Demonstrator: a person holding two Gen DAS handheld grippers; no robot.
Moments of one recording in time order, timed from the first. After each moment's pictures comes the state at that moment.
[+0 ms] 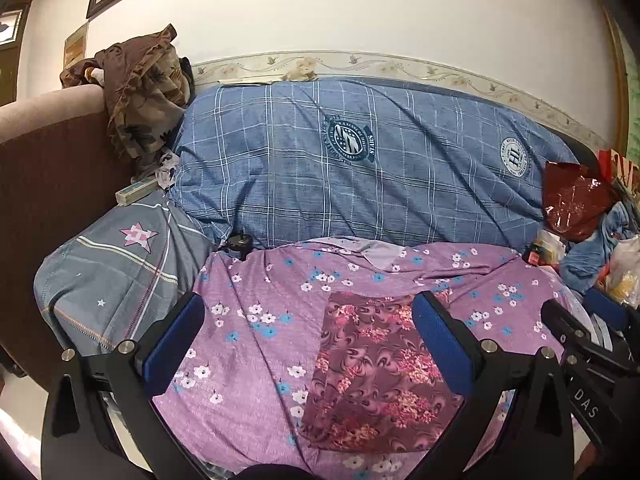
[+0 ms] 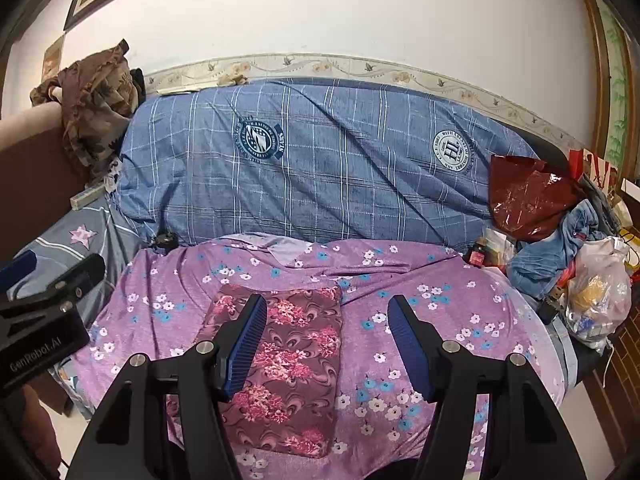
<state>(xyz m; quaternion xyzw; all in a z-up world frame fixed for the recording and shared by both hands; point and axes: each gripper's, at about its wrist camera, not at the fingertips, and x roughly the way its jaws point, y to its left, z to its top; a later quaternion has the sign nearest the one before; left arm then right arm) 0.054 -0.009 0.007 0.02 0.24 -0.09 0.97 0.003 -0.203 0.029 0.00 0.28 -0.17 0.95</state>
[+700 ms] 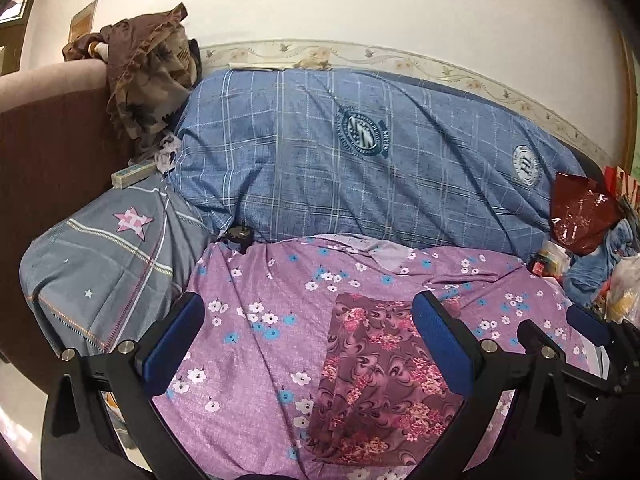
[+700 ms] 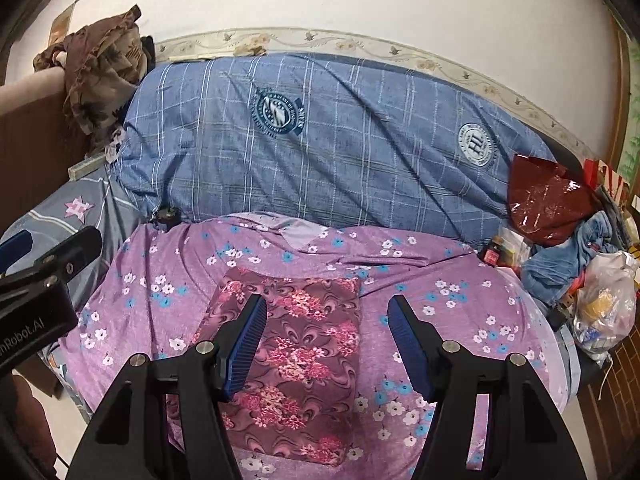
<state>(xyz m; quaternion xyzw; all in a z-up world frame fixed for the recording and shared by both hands) 0.090 0.009 -0.012 -0.01 0.25 -0.09 0.96 0.052 -0.178 0.005 -0.03 0.32 -0.15 0.94</state>
